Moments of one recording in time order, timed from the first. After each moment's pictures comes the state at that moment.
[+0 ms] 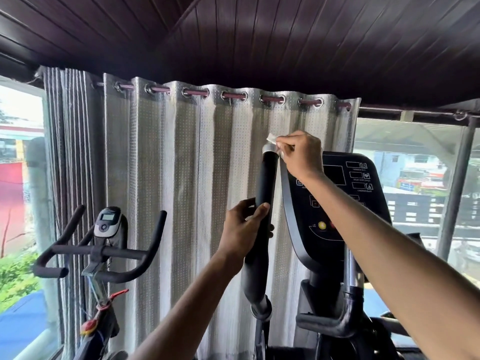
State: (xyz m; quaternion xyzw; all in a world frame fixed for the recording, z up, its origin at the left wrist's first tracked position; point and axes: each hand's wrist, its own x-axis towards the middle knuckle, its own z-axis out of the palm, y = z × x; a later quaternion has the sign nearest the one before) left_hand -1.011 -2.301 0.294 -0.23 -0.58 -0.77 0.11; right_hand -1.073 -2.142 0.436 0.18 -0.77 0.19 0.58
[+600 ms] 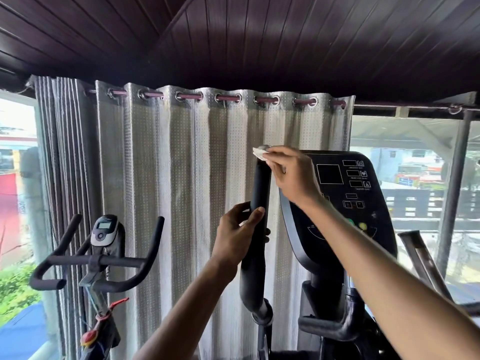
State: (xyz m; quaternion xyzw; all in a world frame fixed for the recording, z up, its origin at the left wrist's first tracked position) left_hand -1.015 -2.302 0.294 -0.23 -0.59 -0.76 0.13; right_hand -1.069 -2.141 0.397 0.29 -0.74 0.19 0.58
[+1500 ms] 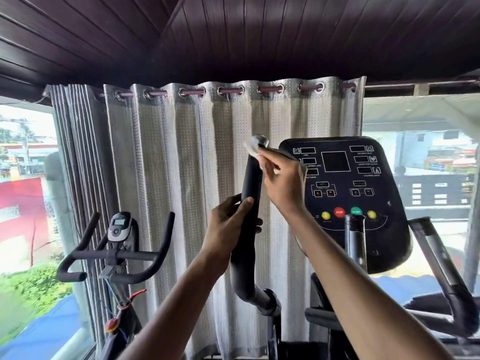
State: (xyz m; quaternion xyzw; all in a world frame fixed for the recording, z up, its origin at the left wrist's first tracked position) left_hand -1.005 -2.296 0.296 -0.21 -0.59 -0.77 0.13; right_hand -1.071 -2.158 0.357 0.24 -0.64 0.36 0.63
